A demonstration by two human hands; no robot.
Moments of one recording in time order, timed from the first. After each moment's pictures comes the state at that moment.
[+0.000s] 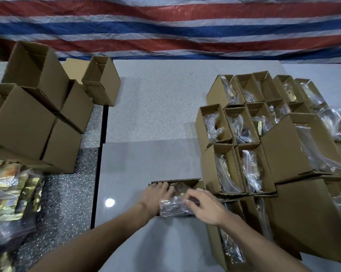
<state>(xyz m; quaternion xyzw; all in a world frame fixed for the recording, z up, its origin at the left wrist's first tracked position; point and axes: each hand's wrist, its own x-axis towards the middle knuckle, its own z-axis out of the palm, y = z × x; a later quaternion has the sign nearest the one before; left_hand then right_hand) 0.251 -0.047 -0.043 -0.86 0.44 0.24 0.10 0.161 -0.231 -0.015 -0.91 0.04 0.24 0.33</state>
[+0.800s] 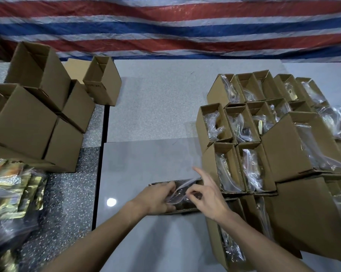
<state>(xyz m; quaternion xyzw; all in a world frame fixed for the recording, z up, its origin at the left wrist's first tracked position) 0.256 -0.034 -0.013 -0.85 0.34 0.35 -0.17 0.165 -0.233 -0.020 -0.94 0.04 0.07 0.33</state>
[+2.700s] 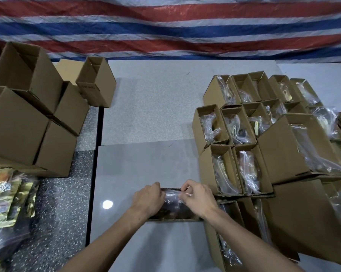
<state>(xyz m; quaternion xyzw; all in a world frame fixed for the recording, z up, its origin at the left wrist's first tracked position) 0.254 -0.045 -0.030 -0.93 0.16 0.31 -0.12 0.188 -0.212 -0.017 -0.90 0.22 0.18 0.32</state>
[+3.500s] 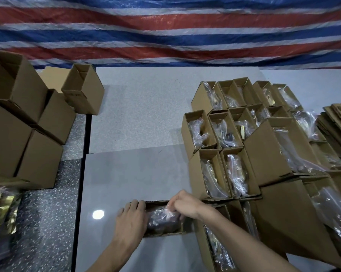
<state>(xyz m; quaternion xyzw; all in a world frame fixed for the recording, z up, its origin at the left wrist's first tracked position) 0.210 -0.020 -0.025 -0.96 0.21 0.14 -0.12 0.202 -0.216 -0.001 -0.78 0.23 0.40 0.42</state>
